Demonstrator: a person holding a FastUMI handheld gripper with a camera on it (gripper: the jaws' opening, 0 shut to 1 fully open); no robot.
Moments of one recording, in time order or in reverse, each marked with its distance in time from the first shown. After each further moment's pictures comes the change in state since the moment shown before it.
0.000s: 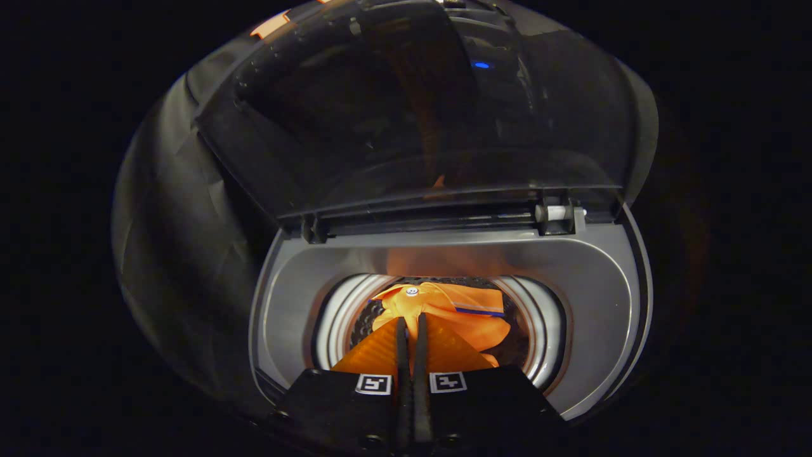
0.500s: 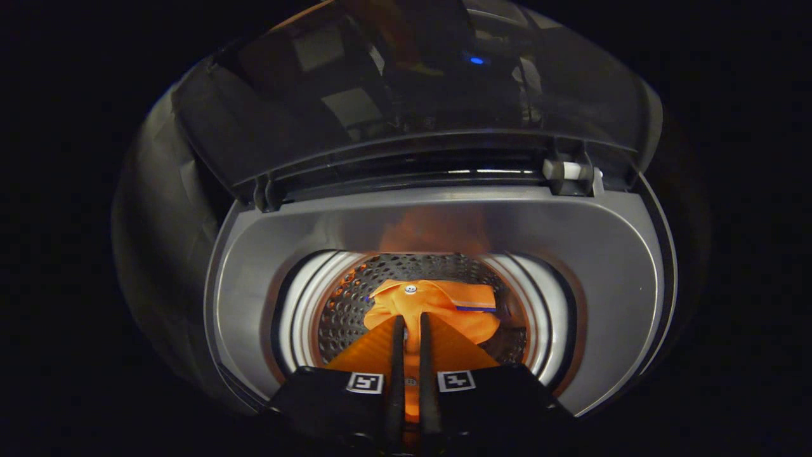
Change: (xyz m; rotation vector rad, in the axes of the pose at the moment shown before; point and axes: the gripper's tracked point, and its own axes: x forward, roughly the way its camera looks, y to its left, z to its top) arm 0.026 -0.016 -0.022 0.011 0.052 -0.074
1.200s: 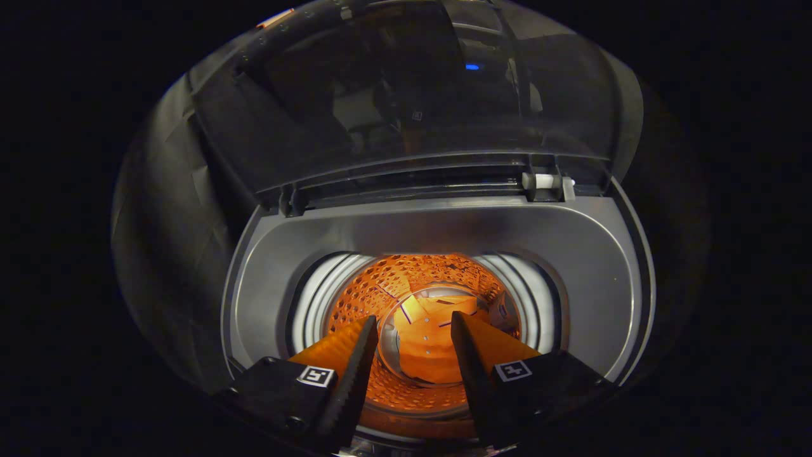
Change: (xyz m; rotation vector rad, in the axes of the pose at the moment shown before) arm -0.038 0.005 -0.002 -0.022 -0.061 0.015
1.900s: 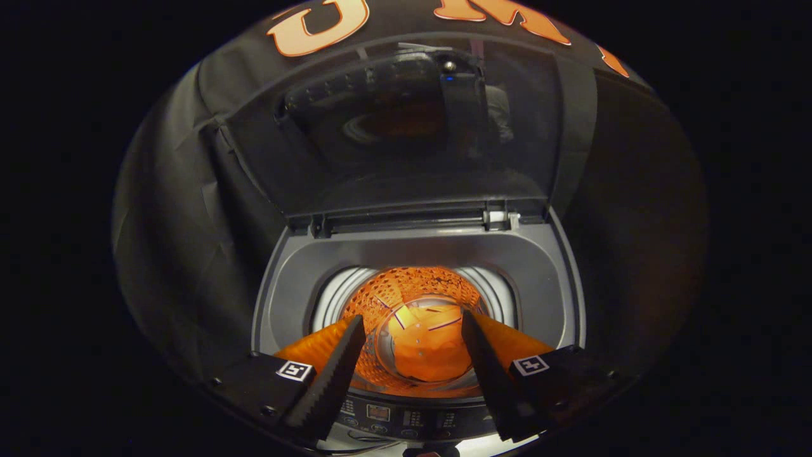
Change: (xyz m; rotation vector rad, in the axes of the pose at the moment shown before) arm -0.080 0.007 0.025 0.009 -0.115 -0.067
